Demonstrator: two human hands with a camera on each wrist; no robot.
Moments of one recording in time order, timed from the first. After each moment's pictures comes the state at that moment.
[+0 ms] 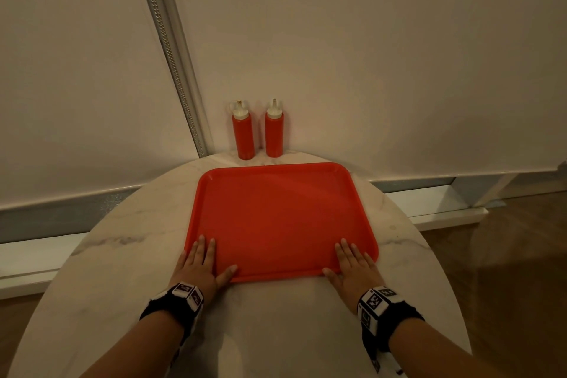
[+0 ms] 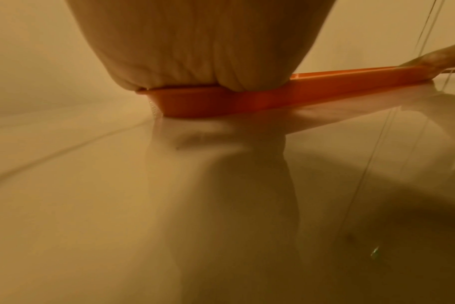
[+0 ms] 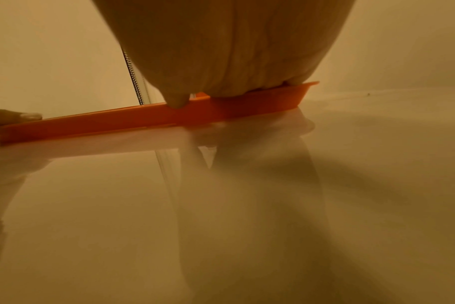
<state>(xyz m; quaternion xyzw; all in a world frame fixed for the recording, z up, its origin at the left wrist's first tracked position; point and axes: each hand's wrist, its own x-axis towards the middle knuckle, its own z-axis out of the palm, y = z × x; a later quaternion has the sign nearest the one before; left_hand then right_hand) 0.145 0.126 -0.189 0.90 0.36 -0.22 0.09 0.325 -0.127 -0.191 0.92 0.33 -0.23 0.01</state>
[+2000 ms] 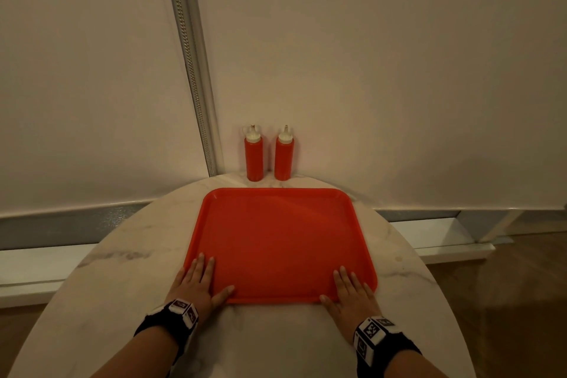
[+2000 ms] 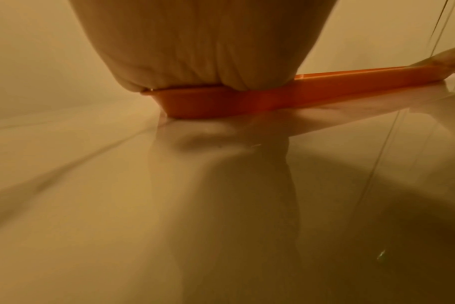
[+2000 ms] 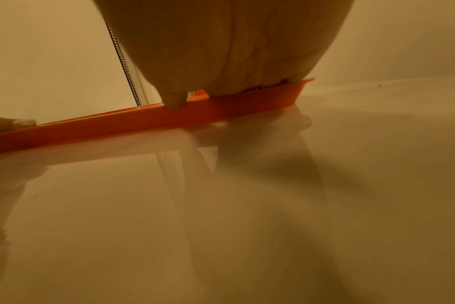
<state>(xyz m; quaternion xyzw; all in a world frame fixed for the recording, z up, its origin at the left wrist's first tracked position) 0.138 0.140 -0.184 0.90 0.36 -0.22 0.12 0.320 -0.114 -0.188 0.91 0.32 -0.25 0.01</state>
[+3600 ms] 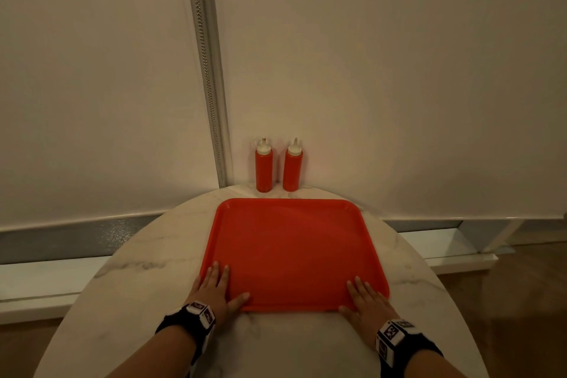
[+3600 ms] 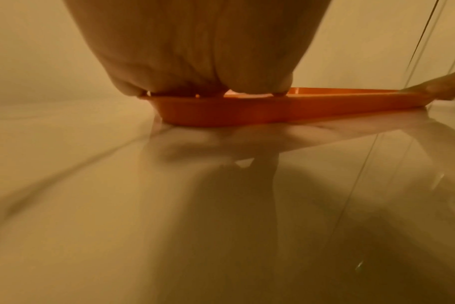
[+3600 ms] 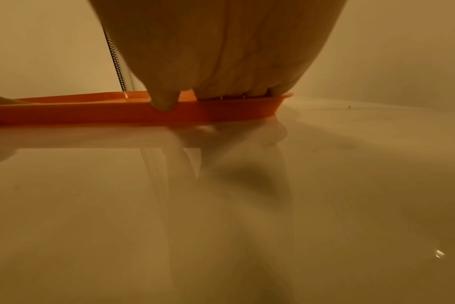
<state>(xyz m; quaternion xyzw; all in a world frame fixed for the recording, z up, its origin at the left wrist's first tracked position) 0.139 0.148 -0.175 0.90 0.34 -0.22 0.17 0.327 -0.117 -0.176 0.90 0.33 -0.29 0.03</state>
